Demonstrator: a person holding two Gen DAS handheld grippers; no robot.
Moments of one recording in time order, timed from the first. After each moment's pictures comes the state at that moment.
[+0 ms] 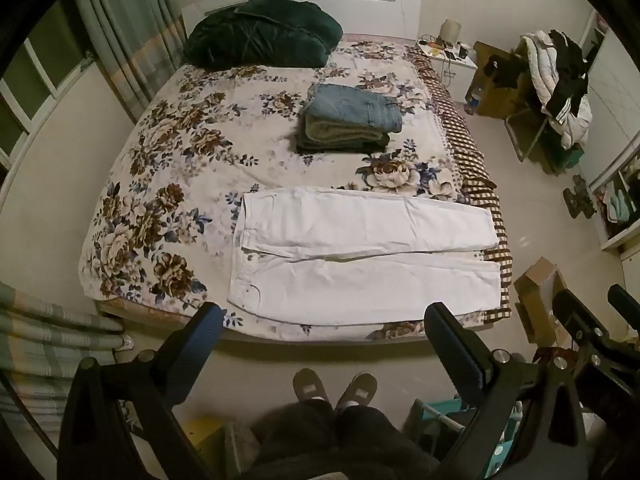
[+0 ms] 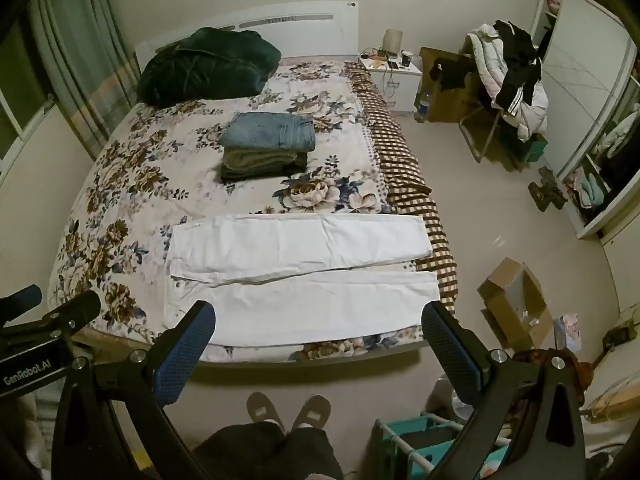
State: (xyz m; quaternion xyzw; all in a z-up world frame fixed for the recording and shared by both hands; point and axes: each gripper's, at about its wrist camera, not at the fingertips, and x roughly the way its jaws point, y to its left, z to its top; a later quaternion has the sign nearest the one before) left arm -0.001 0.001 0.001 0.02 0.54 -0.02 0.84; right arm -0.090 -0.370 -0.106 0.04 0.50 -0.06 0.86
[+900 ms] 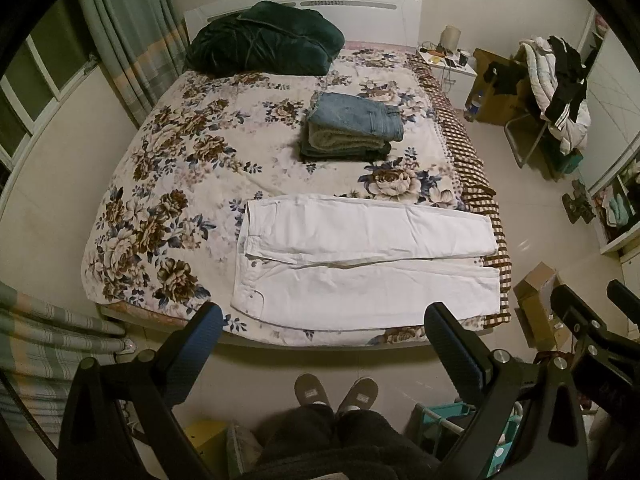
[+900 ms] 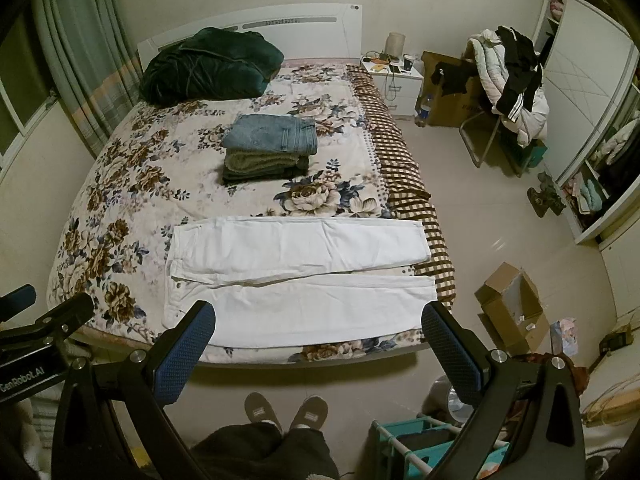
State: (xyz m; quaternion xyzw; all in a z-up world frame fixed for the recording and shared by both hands) left arm 0.003 0.001 0.016 0.02 0.54 -0.02 0.84; right arm -0.088 -0.366 -0.098 0.03 0.50 -0.06 0.86
